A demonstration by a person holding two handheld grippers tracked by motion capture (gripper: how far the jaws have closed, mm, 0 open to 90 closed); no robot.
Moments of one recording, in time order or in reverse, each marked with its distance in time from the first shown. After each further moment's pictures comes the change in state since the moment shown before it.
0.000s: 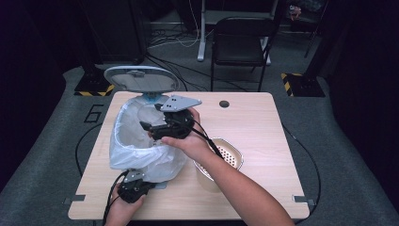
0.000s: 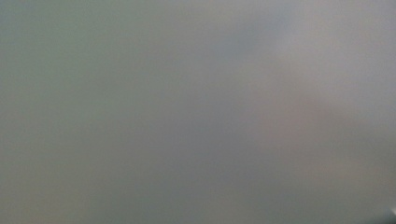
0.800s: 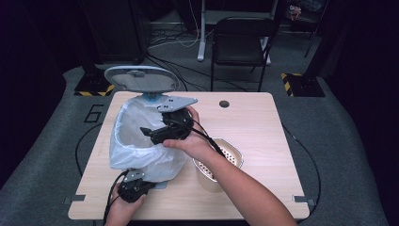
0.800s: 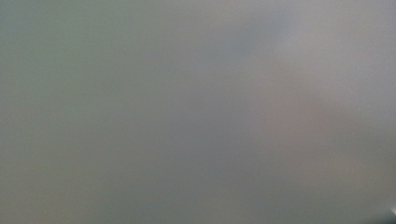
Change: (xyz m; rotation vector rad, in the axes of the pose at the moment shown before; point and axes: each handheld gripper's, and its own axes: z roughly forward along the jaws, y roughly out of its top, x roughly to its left) left arm 0.001 0.000 0.001 -0.006 -0.006 -0.007; right arm 0.002 0.001 0.002 0.096 0.014 0.012
